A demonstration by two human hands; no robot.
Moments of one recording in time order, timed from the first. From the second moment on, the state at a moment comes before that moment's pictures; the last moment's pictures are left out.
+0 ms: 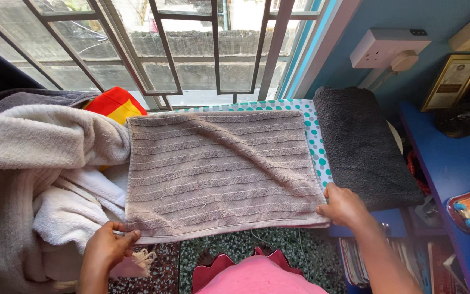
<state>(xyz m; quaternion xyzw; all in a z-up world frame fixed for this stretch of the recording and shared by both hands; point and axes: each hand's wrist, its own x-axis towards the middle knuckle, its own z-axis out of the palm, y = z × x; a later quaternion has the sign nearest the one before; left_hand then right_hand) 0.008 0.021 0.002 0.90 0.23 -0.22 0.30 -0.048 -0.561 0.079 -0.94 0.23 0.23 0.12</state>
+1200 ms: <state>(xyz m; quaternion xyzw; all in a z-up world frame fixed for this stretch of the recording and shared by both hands) 0.219 -0.068 0.097 0.97 0.13 -0.07 0.20 0.159 -0.579 0.039 -0.81 0.24 0.02 0.54</state>
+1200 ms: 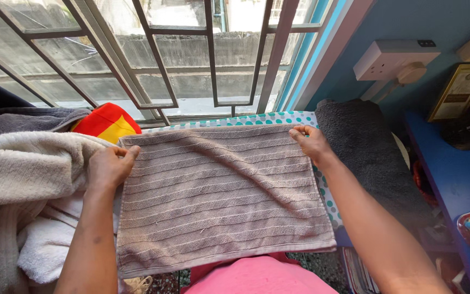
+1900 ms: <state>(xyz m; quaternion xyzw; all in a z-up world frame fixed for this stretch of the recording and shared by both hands) 0.182 -0.090 0.060 0.98 0.09 -0.05 0.16 0.158 -0.552 0.049 -0.93 0.25 0.04 0.27</state>
